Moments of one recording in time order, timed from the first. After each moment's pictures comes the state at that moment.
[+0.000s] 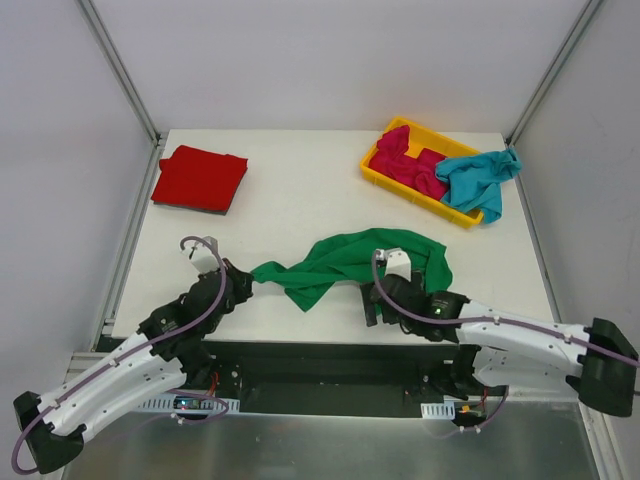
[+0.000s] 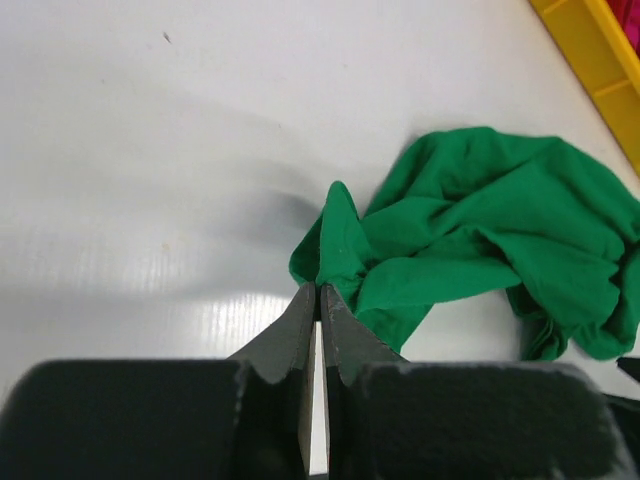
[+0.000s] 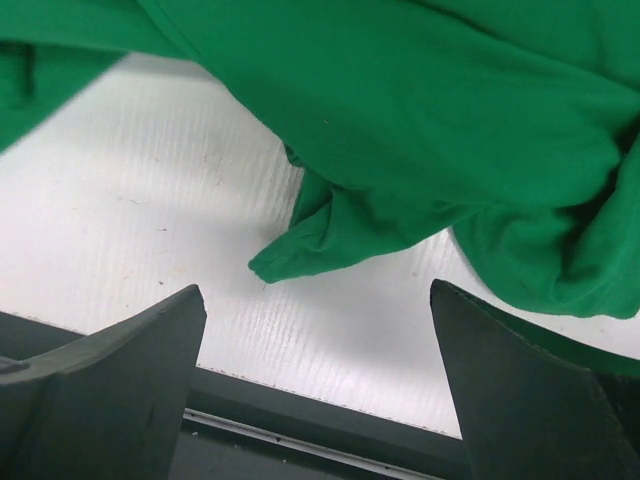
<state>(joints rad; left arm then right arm) -0.83 0.48 0.40 -0.49 -0.51 -0.90 1.09 0.94 0.57 -0.56 0.47 0.63</state>
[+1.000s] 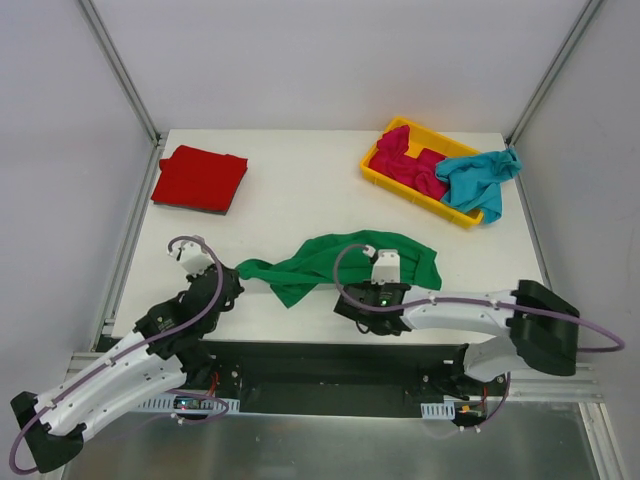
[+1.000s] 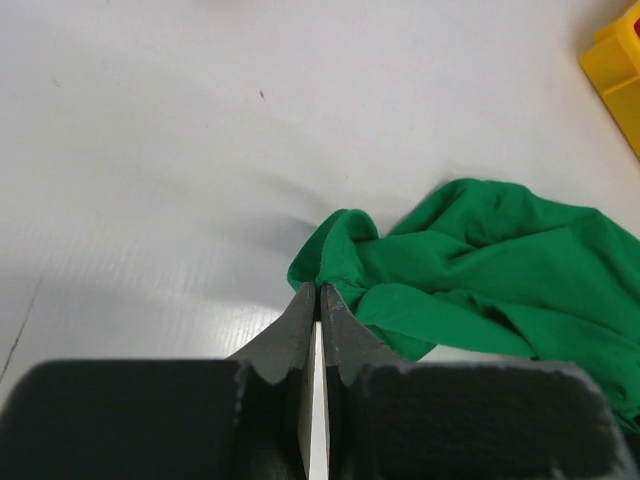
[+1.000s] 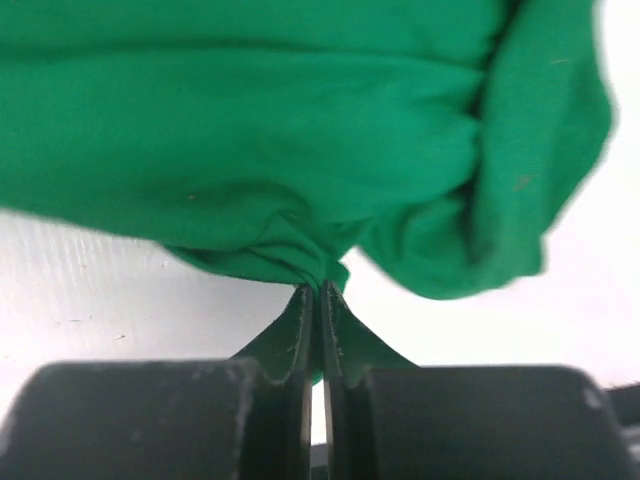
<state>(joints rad) -0.83 0.46 0.44 -0.61 -0.70 -0.93 1.23 1.46 0.79 -0.76 0.77 1.13</state>
